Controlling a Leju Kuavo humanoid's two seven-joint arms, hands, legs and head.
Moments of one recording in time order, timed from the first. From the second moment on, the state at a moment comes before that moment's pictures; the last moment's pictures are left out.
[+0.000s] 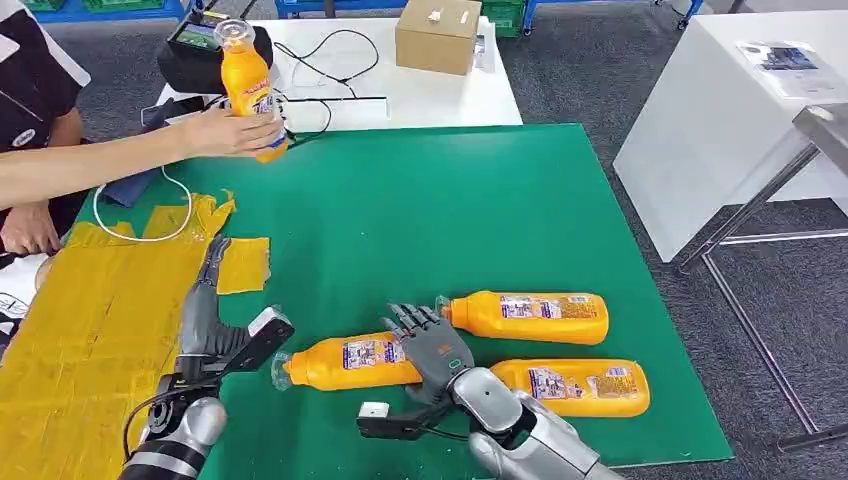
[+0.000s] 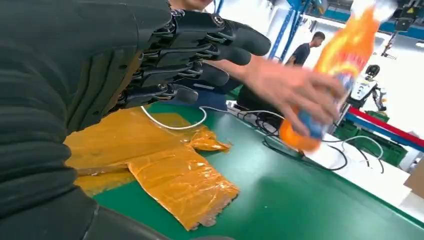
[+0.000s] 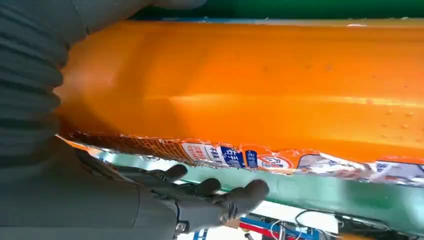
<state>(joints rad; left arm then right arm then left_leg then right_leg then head) -0.24 0.00 -0.17 -1.04 -0.98 0.53 -0.26 -0.29 -0.10 0.81 -1.04 1.23 -0.09 0.08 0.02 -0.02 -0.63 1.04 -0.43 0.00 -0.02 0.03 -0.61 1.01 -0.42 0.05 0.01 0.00</state>
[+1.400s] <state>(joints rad) -0.22 -0.02 -0.20 -1.16 -0.67 0.32 -0.36 -0.28 -0.03 0.72 -0.99 0.98 -0.23 -0.07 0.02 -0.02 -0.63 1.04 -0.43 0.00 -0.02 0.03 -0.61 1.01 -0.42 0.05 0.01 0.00</state>
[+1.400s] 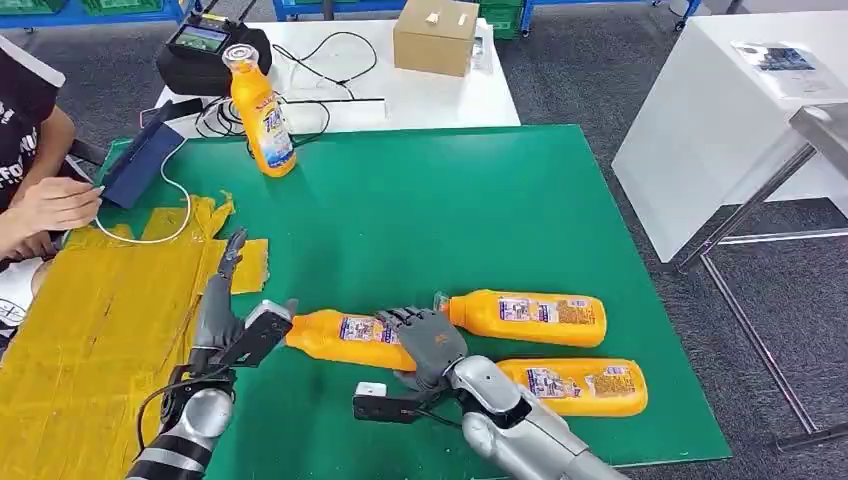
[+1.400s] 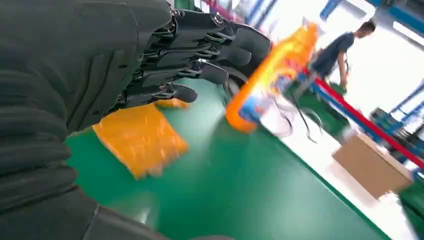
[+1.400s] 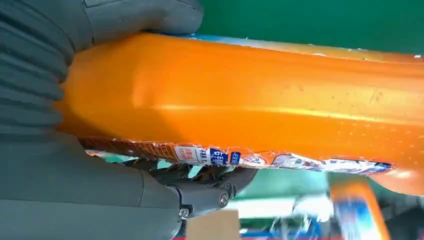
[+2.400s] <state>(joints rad) -0.12 -0.02 -0.23 -1.45 0.04 -0.29 -0.35 -0.07 0.12 0.44 -1.39 0.74 -0.41 -0.34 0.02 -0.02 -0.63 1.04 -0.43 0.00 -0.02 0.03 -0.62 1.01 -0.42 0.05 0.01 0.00</state>
